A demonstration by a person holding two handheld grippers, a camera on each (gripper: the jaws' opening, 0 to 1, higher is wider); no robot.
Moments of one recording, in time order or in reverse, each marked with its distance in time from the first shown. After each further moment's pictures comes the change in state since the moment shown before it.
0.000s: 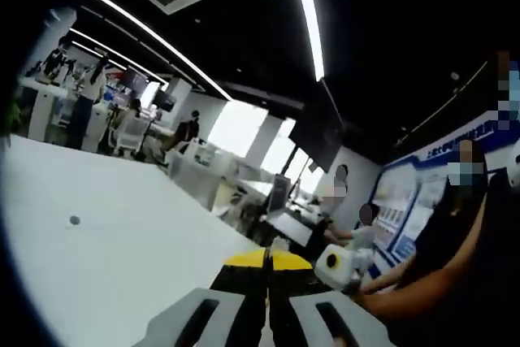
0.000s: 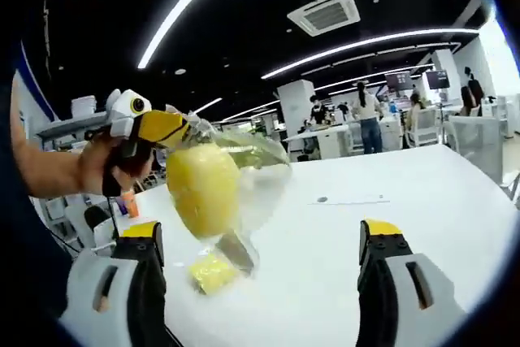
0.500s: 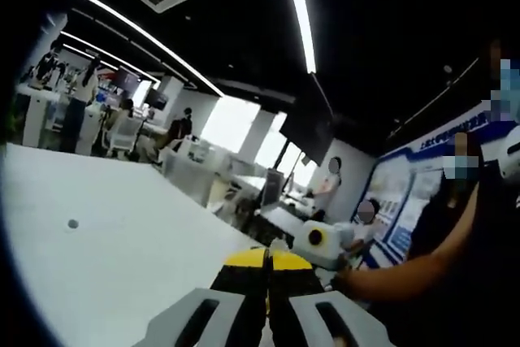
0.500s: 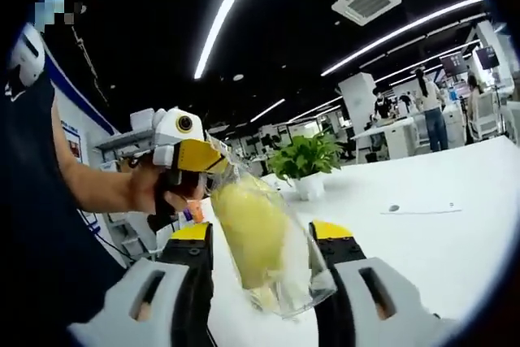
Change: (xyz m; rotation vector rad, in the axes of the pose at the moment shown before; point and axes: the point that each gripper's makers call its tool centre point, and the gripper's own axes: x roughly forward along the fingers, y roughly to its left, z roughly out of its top) left arm -0.009 -0.017 -0.001 0.048 0.042 -0.048; right arm 0.028 0.069 0.045 0.045 -0.030 0.471
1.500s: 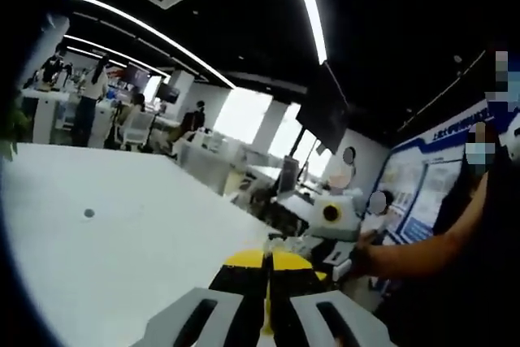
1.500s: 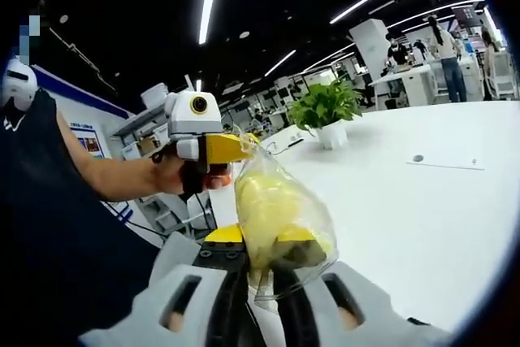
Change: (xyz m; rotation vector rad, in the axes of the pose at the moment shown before) left arm -0.018 0.027 -0.026 0.009 0.038 0.086; right arm -0.001 0.025 -0.032 0.177 0.257 0.153
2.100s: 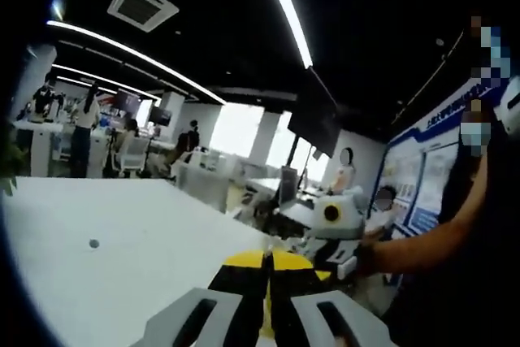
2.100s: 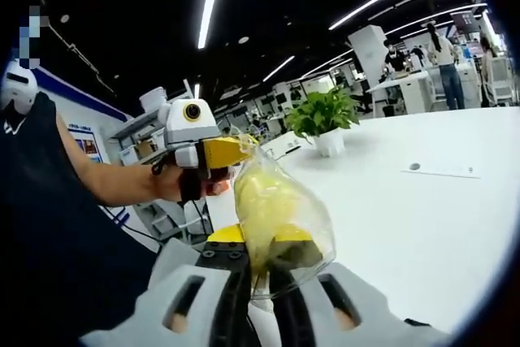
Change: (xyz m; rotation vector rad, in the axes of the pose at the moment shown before) left arm 0.005 -0.005 0.012 0.128 -0.051 -0.013; right arm -0.005 -0.001 0.013 -0.015 -0.023 -0.012
